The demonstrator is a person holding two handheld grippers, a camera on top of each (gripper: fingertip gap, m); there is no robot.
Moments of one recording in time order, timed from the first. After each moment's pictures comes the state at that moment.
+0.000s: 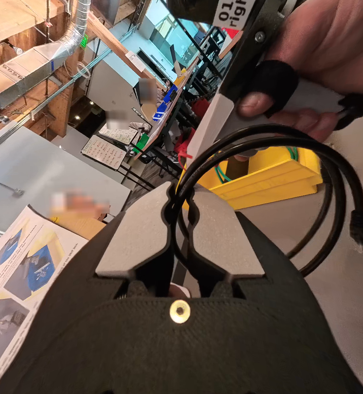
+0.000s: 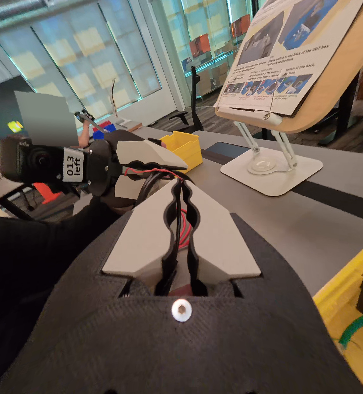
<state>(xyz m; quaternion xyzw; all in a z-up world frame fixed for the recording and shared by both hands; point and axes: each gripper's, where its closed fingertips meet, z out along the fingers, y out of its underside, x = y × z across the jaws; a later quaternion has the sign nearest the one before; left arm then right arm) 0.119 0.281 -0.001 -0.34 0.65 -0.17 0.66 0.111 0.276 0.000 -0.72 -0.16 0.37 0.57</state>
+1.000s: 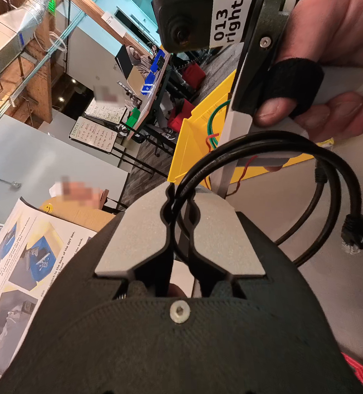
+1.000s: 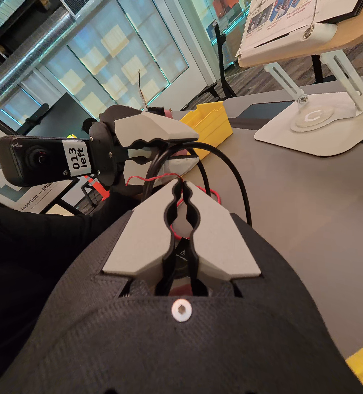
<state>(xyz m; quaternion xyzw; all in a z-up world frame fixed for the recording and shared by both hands) 0.118 0.298 -0.027 -0.35 0.69 -0.11 0.62 0.084 0.280 -0.045 -0.72 -0.12 0.49 0.47</state>
